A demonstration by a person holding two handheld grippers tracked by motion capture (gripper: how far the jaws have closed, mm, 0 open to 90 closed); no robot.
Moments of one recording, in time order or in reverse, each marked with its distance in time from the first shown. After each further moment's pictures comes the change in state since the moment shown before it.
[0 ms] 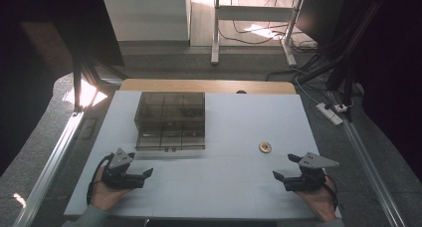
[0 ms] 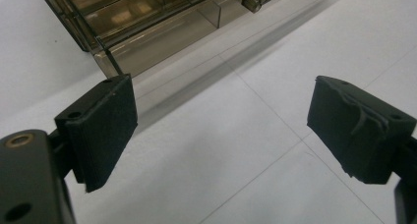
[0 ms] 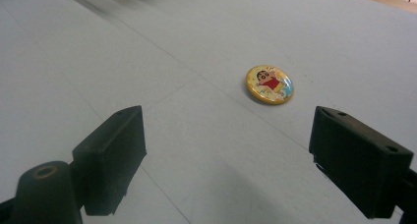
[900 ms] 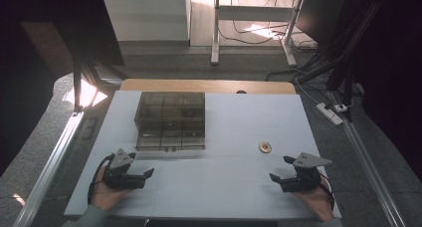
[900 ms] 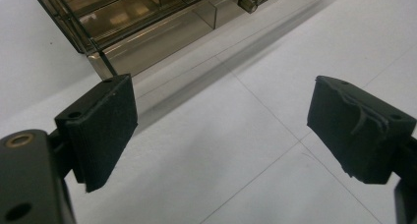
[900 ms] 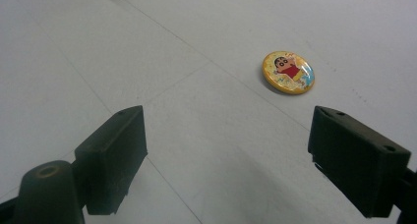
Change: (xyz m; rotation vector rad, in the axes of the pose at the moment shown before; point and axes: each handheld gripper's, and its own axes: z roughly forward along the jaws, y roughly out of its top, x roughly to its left) left arm -0.001 -0.001 0.002 -0.001 -0.004 0.006; right arm 0.002 -0.002 0.011 0.055 0.031 -0.004
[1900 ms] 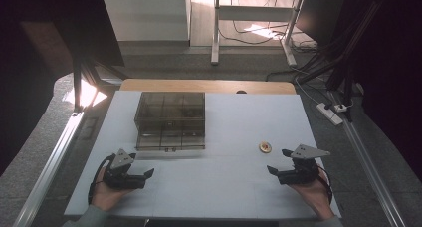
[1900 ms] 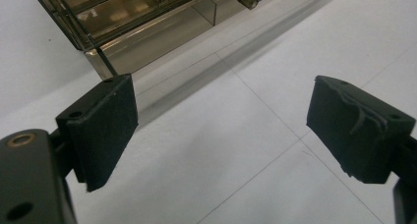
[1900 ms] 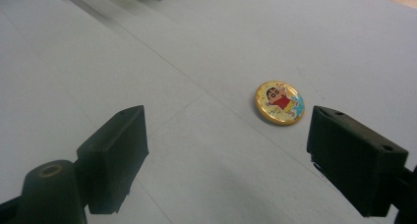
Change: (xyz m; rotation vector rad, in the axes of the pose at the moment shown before) left arm -0.002 0.000 0.001 0.010 0.006 -0.001; right arm 0.000 0.030 -0.001 0.002 -0.023 0.019
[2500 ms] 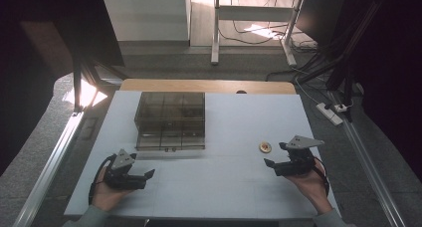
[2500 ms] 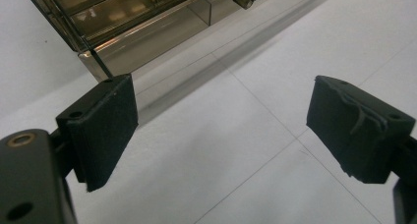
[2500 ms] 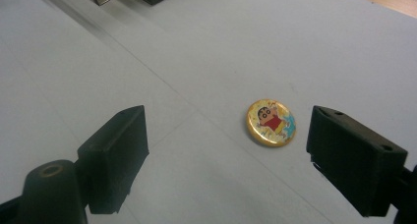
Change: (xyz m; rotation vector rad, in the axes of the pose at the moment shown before) left arm -0.001 0.001 0.000 0.003 -0.004 0.011; right arm -0.005 0.025 0.011 0.046 -0.010 -0.007
